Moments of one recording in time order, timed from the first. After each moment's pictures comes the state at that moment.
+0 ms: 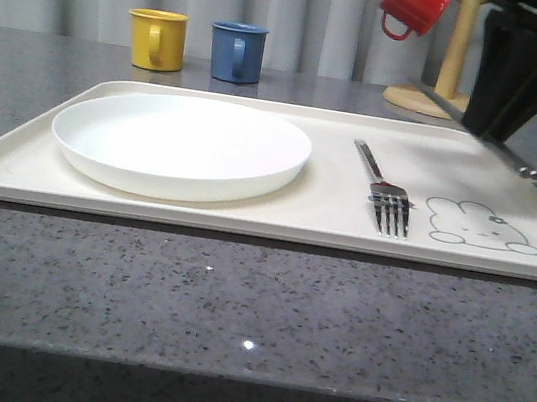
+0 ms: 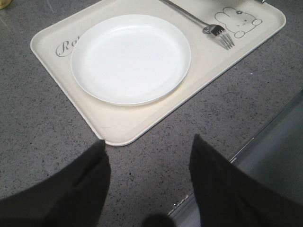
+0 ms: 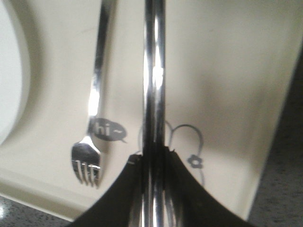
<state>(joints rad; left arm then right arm) -0.65 0.63 -0.85 0.02 0.92 0.05 0.26 1.70 -1.50 0.27 1.23 0.10</state>
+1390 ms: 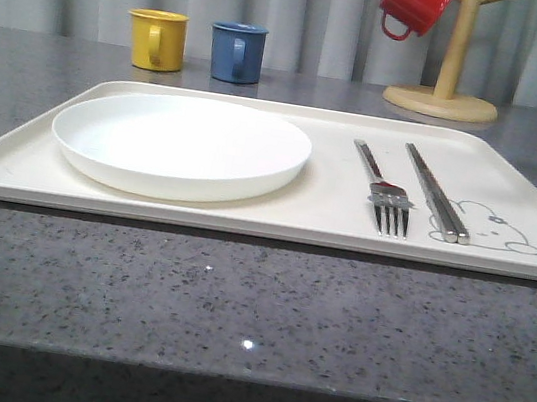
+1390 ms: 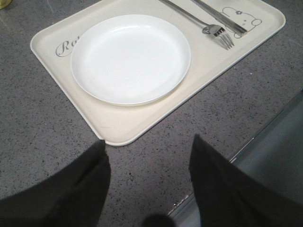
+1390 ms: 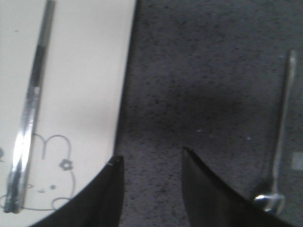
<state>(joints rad) -0.65 0.63 -0.85 0.02 0.92 0.05 0.17 1.55 -1.50 -0.13 1.23 0.17</state>
